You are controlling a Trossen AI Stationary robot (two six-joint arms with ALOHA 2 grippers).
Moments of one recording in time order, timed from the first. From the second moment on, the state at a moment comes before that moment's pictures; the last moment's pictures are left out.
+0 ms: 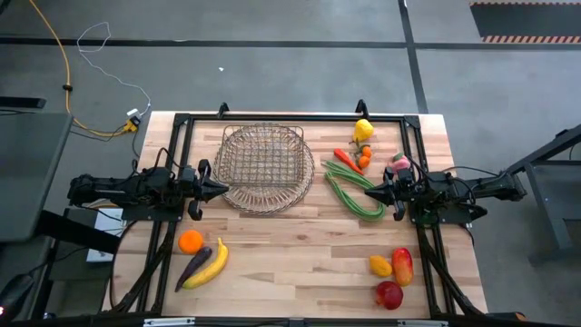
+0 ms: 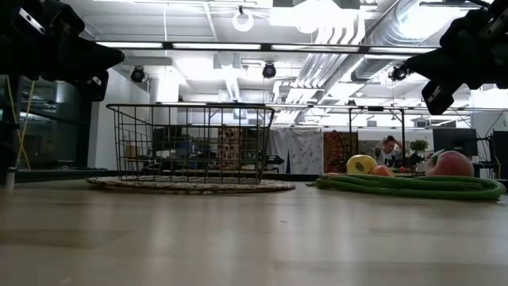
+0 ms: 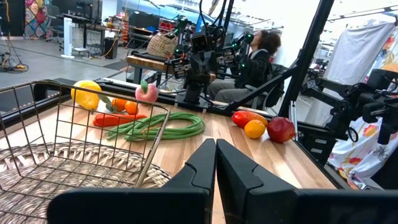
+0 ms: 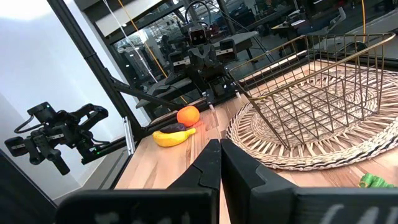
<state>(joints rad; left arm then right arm) 0.08 0.00 0.01 0.01 -0.04 -0.21 0.13 0.02 0.01 0.03 0.12 0.43</state>
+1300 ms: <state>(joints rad) 0.08 0.00 0.01 0.01 -0.04 -0.21 0.12 0.25 0.30 0.50 0.46 0.47</state>
